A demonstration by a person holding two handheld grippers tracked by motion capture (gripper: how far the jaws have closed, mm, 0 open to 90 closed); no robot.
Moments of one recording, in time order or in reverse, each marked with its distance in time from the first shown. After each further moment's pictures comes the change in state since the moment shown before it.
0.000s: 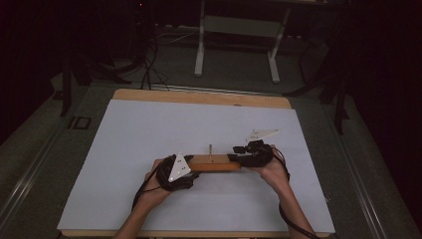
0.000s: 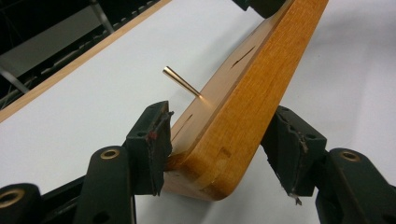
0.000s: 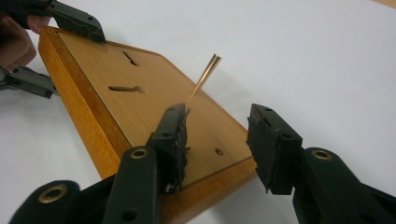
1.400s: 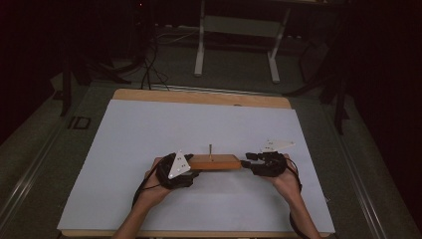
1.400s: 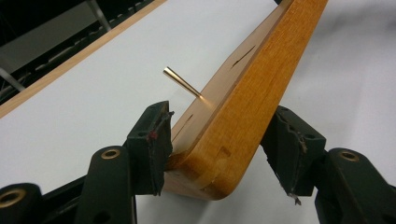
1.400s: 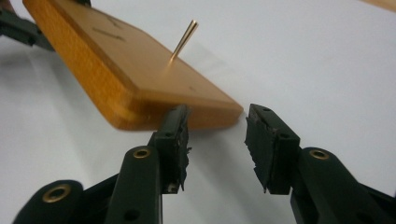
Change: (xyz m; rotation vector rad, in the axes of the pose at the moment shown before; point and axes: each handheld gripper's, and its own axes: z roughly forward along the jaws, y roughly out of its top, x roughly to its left) left arm 0.005 0.003 0.001 0.011 -0.015 -0.011; right arm -0.008 -0.041 -0.024 -0.039 -0.061 -0.023
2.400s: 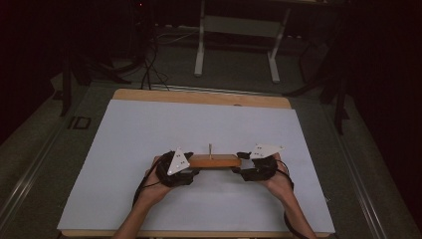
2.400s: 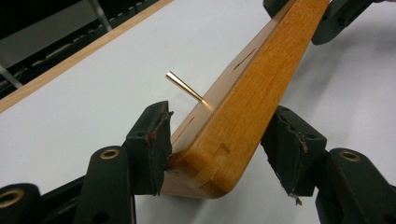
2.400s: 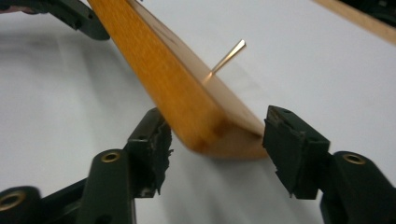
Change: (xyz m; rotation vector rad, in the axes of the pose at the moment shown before) left arm 0.005 0.002 0.001 -0.011 -0.004 -0.042; right arm 0.021 0.008 0.018 -0.046 0.049 -0.191
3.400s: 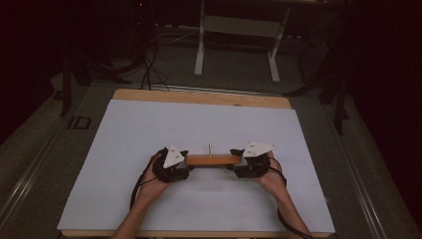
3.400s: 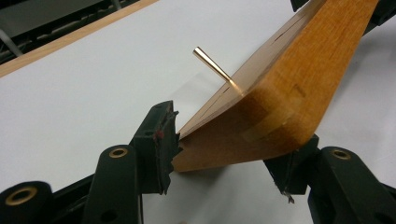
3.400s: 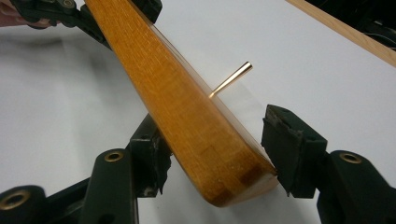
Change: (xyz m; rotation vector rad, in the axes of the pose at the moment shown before) left arm 0.017 -0.016 0.009 0.024 0.032 -0.109; right arm 0.000 0.006 0.019 -0.031 -0.003 -0.037
